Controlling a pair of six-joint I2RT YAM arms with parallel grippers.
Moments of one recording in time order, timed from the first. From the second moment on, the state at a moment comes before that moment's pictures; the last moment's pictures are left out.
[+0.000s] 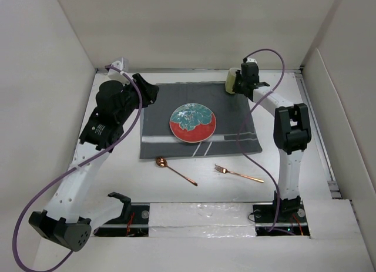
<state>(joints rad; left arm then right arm) -0.37 1.04 1.24 -0.38 -0.02 -0.54 0.21 2.16 1.70 -0.15 0.11 0.32</state>
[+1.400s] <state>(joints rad) -0.37 1.07 1.36 -0.52 -0.18 -0.42 1.04 1.62 1.08 -0.25 -0.02 0.39</state>
